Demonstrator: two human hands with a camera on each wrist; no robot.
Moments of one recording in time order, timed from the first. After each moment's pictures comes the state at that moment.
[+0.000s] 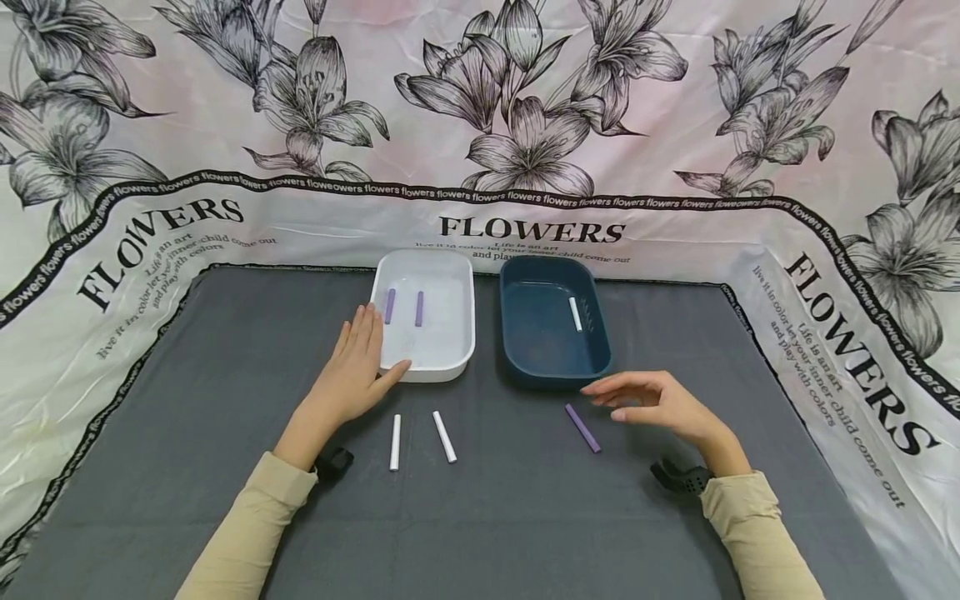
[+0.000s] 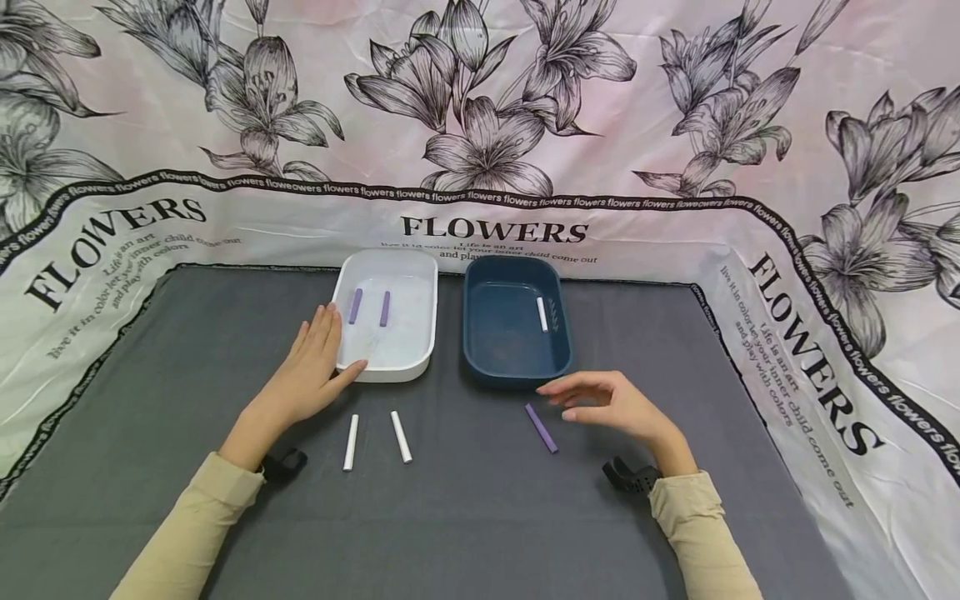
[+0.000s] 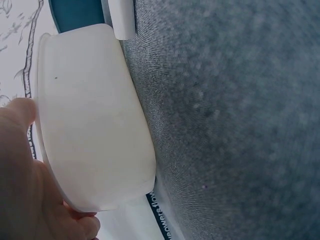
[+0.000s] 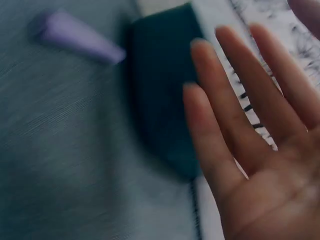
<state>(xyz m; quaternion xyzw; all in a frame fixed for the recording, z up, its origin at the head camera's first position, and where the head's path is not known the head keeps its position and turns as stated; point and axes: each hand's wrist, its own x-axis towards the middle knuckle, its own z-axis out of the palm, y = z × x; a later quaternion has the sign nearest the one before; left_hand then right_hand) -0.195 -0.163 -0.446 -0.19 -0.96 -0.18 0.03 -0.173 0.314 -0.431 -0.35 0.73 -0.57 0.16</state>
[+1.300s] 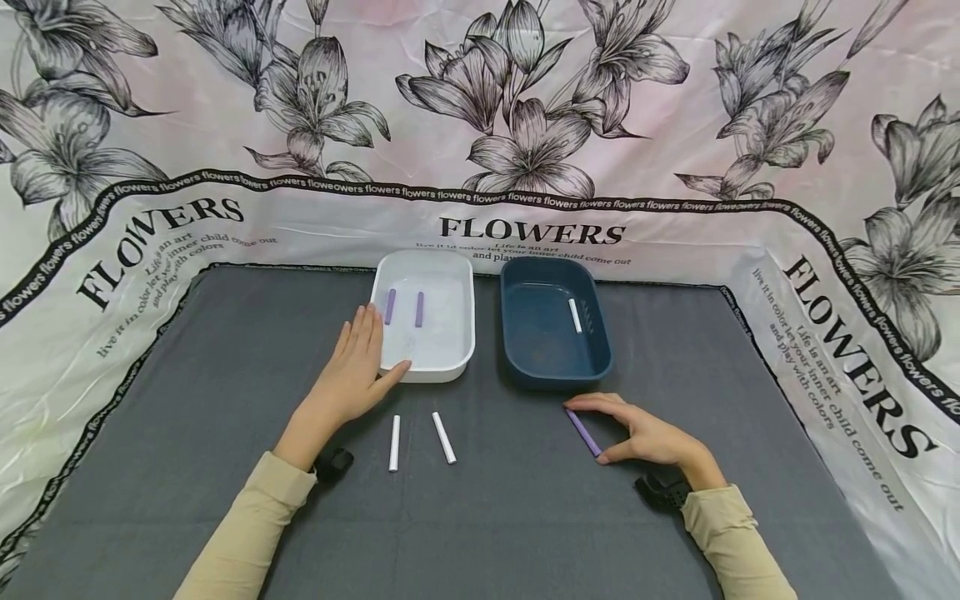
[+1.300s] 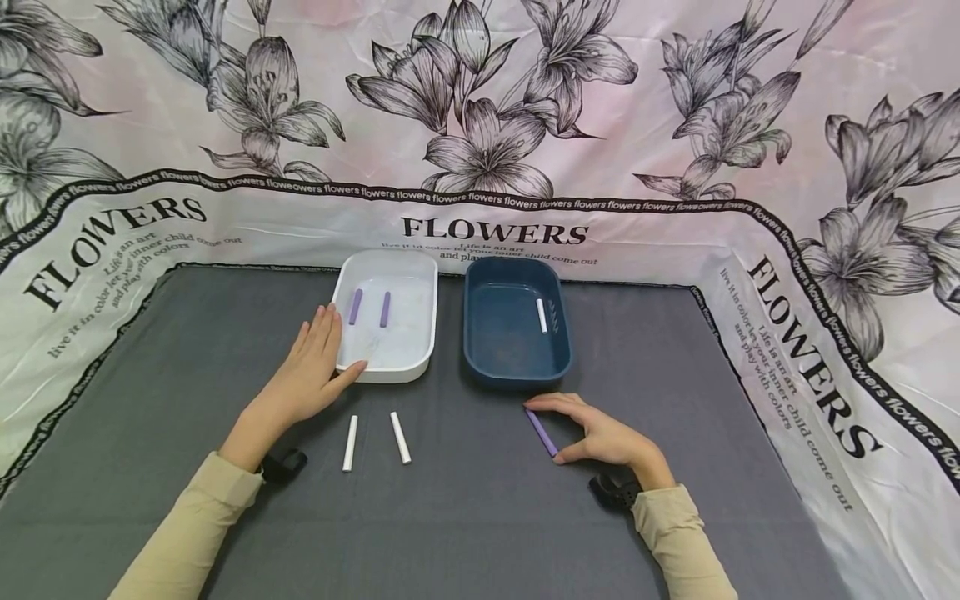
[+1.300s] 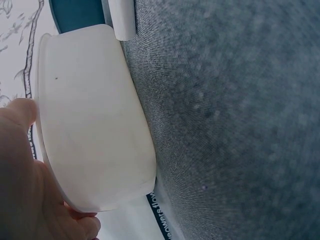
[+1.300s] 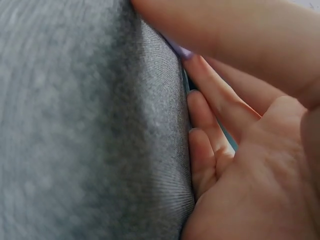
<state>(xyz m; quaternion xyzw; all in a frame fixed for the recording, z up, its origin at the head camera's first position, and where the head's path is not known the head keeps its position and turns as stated) -0.196 -0.163 -0.449 -0.19 -0.96 -0.18 0.03 -0.163 0.306 -0.471 -0.37 0.82 -0.41 0.16</state>
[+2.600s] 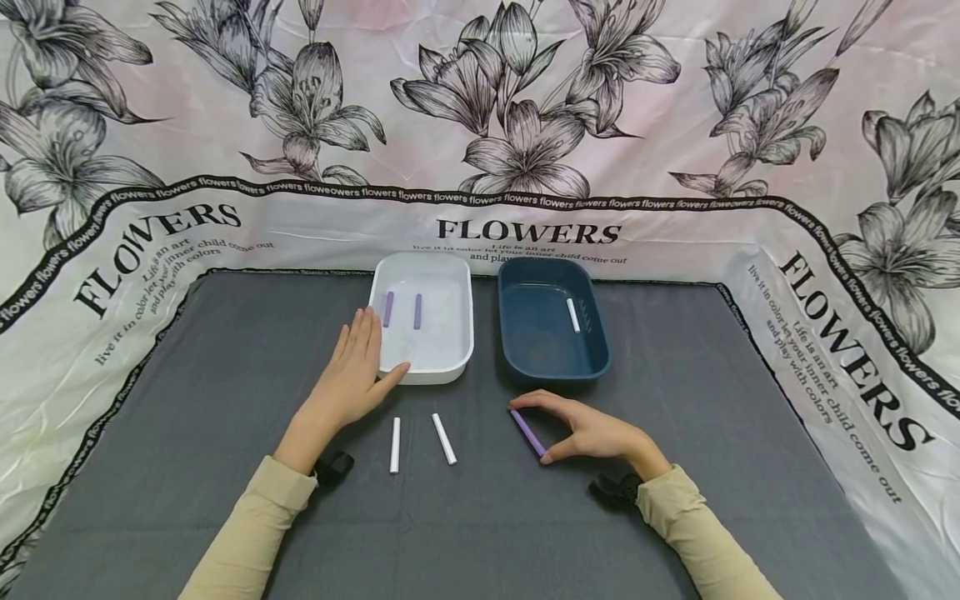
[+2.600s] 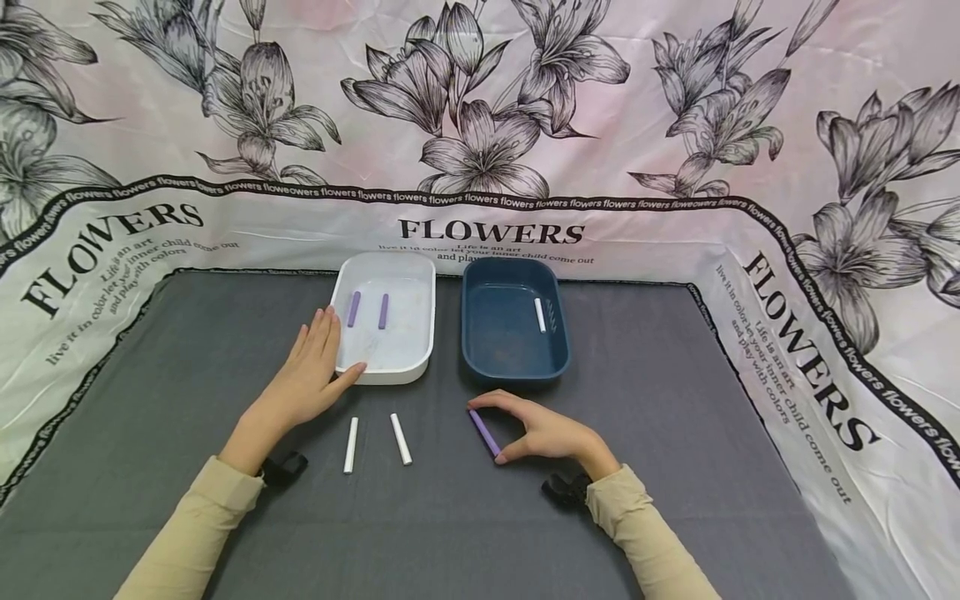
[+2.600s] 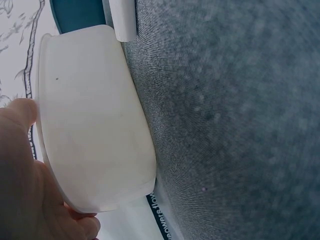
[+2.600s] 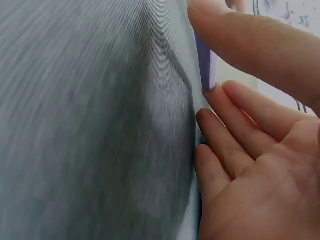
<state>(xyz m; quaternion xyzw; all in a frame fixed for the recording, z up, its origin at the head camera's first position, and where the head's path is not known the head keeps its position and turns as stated) -0.195 -0.162 -0.447 -0.19 -0.96 -0.17 0.04 -0.171 0.227 -0.461 -0.39 0.79 -0.41 0.22</state>
